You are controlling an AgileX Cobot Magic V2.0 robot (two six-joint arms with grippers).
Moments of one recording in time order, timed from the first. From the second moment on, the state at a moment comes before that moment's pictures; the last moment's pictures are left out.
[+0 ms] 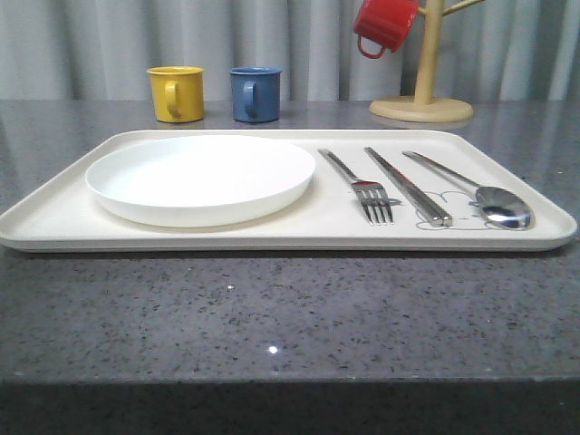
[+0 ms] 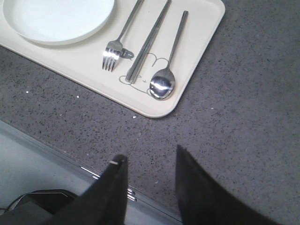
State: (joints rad) left arm -0.62 0.91 -0.98 0.06 0.99 0.07; right arm 0.29 0.58 -0.92 0.14 1.11 -0.13
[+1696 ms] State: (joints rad) left arm -0.09 0.07 -0.22 -0.02 0.24 0.08; right arm 0.29 0.58 -0.92 0.14 1.09 -0.13
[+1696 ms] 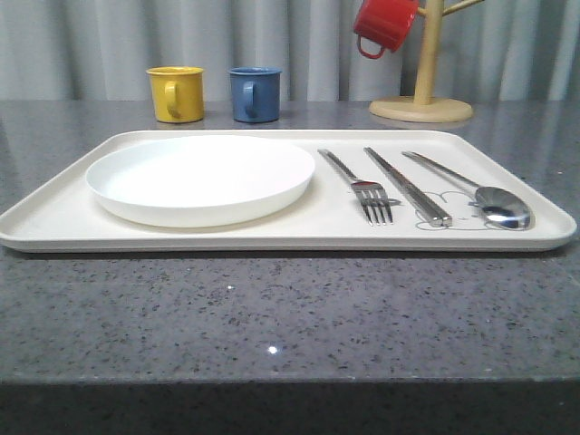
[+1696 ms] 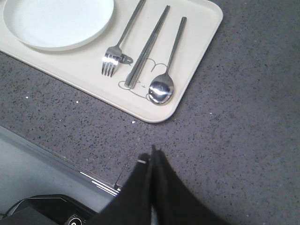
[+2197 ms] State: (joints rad) left arm -0.04 0.00 0.00 -0.04 0.02 0.08; right arm 0.29 0.58 -0.92 0.14 1.09 -0.13
